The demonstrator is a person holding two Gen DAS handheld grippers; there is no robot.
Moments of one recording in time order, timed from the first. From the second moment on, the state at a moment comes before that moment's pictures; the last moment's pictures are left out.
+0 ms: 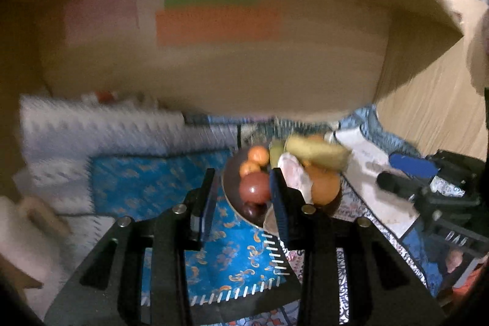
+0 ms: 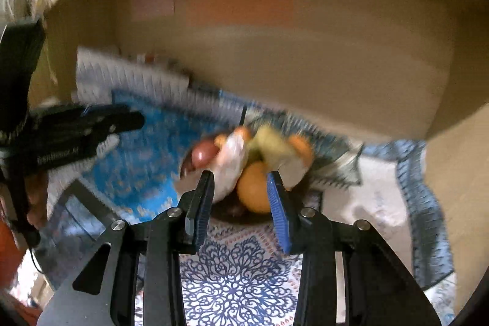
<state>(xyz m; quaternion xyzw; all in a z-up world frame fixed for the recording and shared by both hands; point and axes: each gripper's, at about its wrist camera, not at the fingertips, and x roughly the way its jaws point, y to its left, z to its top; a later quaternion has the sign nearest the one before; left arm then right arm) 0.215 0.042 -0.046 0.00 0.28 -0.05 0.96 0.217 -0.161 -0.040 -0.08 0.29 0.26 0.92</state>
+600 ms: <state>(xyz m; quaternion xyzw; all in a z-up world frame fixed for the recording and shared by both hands) 0.044 0.016 0.032 0.00 0.10 -0.03 0.99 0.083 -0.202 0.041 -0.01 0.09 0.21 0.97</state>
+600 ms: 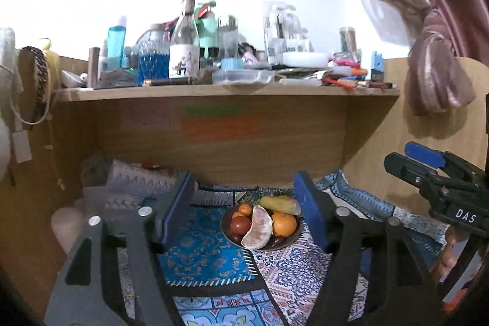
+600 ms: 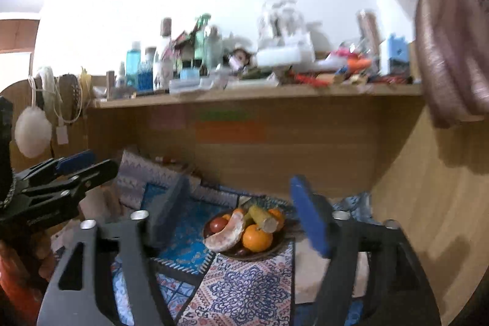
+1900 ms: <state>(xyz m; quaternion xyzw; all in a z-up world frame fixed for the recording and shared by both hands) 0.000 0.003 0.031 0.00 0.06 -0.01 1.00 0.039 -0.209 0.043 -0.02 0.05 0.19 0.98</state>
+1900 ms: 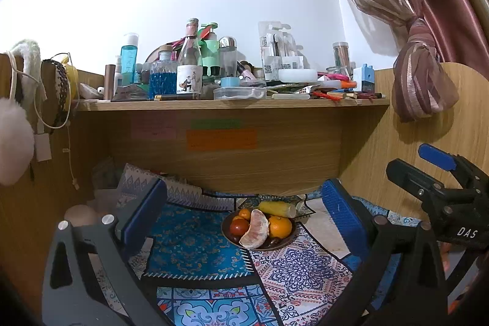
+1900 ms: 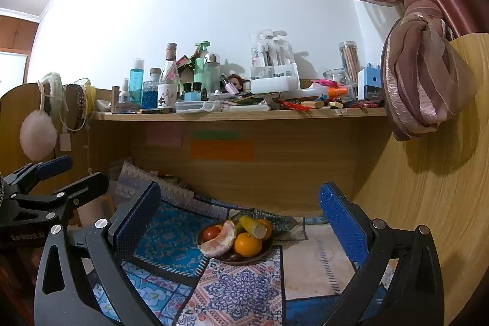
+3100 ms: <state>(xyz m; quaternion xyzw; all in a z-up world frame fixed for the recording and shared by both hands) 0.018 0.018 0.022 0.00 0.08 -0.02 1.00 0.053 -0.198 0.037 -0.02 0.07 0.18 0.98</state>
